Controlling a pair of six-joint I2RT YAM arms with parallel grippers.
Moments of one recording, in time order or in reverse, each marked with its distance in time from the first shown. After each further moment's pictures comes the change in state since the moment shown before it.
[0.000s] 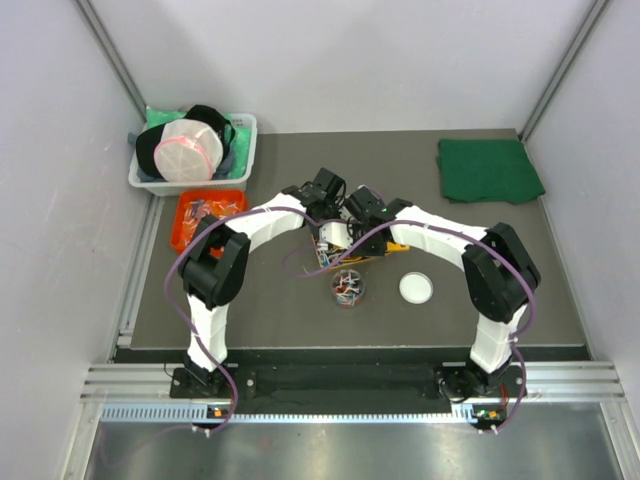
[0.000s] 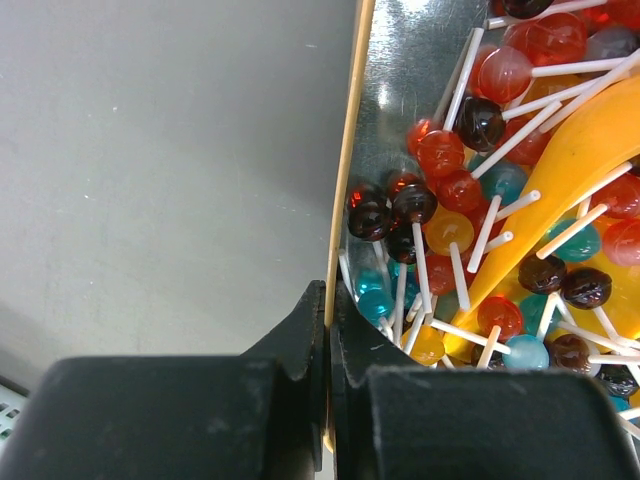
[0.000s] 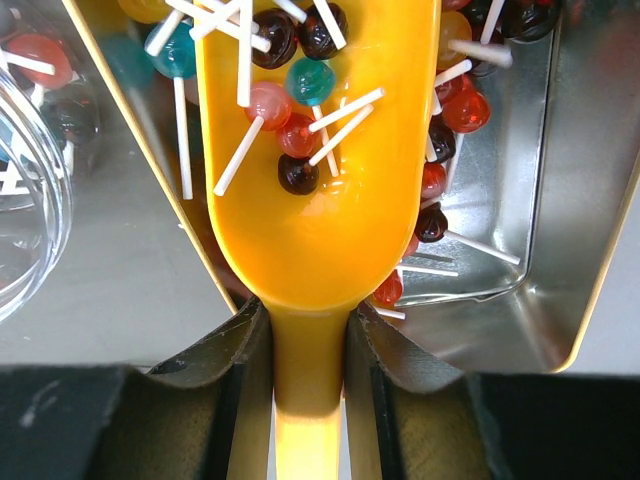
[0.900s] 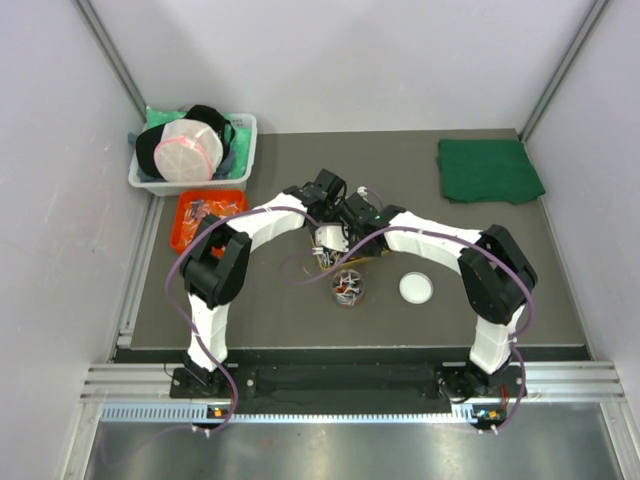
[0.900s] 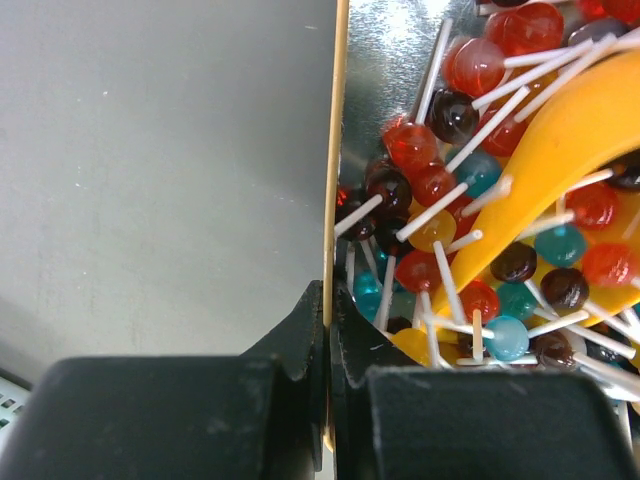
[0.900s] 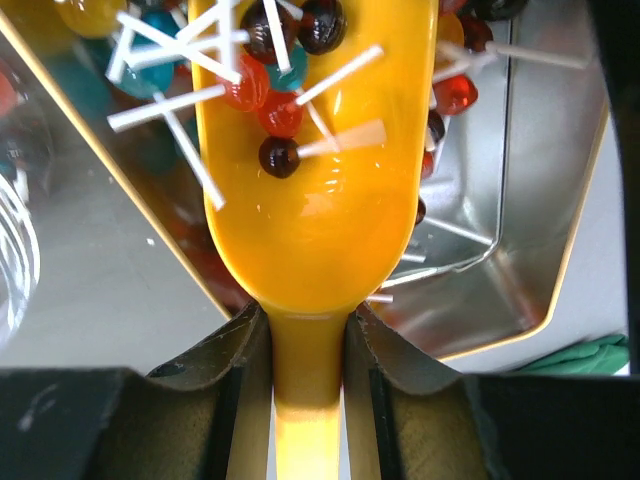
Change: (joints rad) left arm -0.001 0.009 0.007 -0.019 -0.021 -0.004; right arm 0.059 0.002 -0.024 0.063 0.145 0.019
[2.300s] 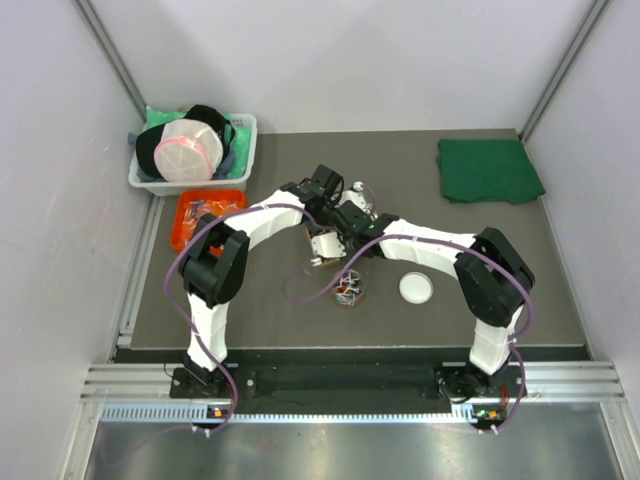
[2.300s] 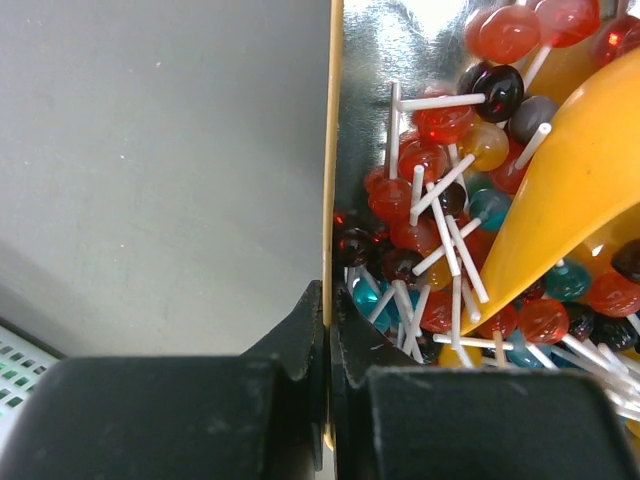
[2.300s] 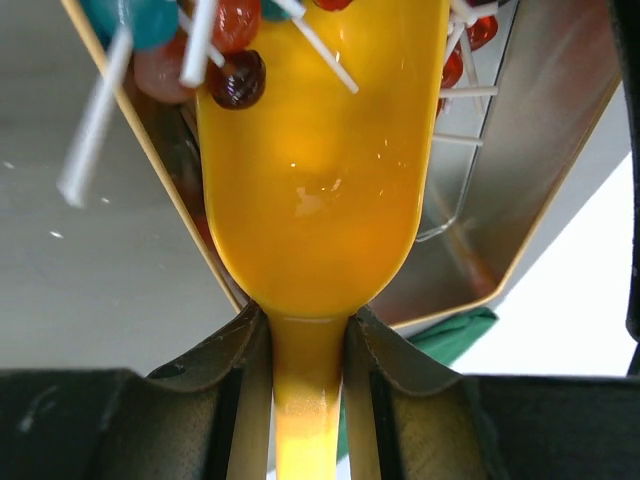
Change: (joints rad) left arm 0.018 0.001 0.025 -0.008 -0.050 0.002; right arm 0.063 0.000 -0.033 0.104 0.172 -0.208
